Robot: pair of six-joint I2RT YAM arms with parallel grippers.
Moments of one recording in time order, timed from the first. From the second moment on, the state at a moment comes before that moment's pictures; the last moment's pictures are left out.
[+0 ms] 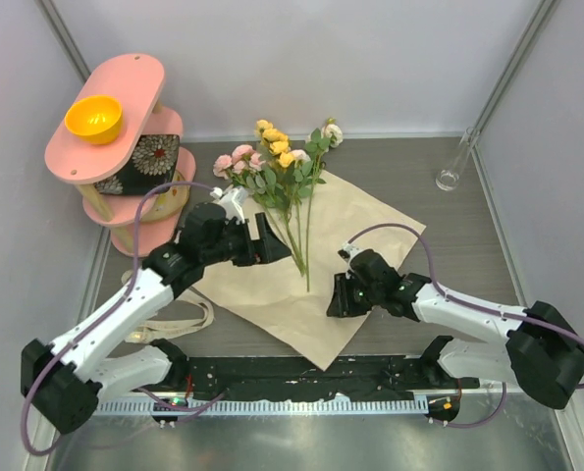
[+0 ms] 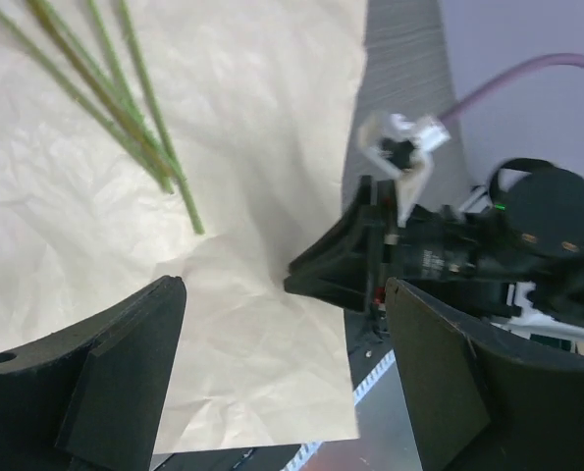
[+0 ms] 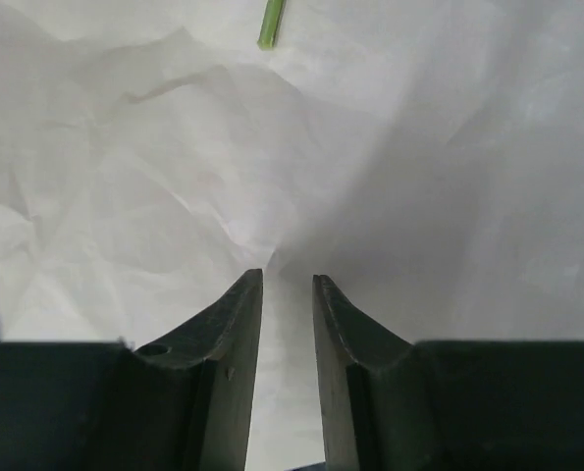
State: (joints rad) left arm -0.62 0.99 0.86 -0.35 0.28 -0.71; right arm 0.78 1.17 0.51 -0.24 -0.22 0.61
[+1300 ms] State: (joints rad) left arm -0.61 0.88 0.62 -0.38 0.25 -0.86; right arm 0.63 2.15 1.64 -0.57 0.37 0.58
